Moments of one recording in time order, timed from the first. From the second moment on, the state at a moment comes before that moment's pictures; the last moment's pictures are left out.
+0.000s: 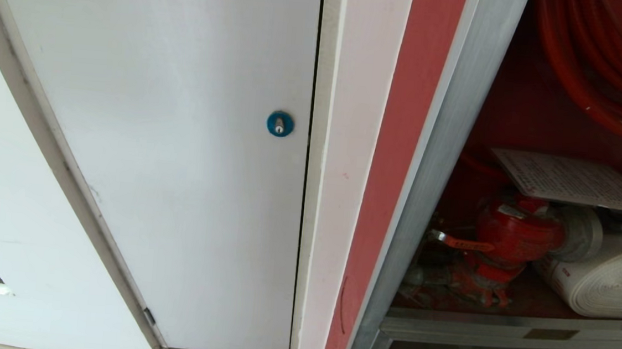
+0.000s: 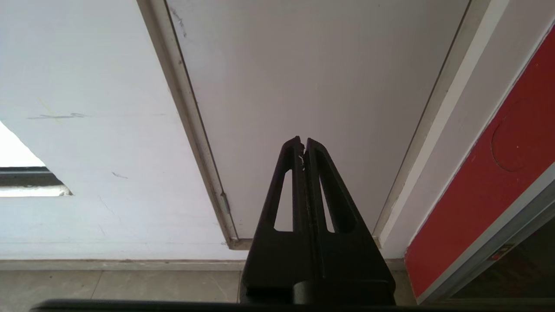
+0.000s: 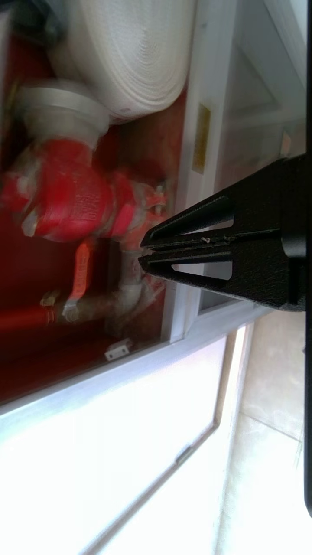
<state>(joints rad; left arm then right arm) 0.01 0.00 0.00 0.00 -0.03 0.02 -0.13 0.46 -0.55 0.18 0.28 0.04</state>
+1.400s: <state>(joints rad) 0.01 0.00 0.00 0.00 -0.03 0.02 -0.01 0.04 -0.07 0.06 0.07 0.02</state>
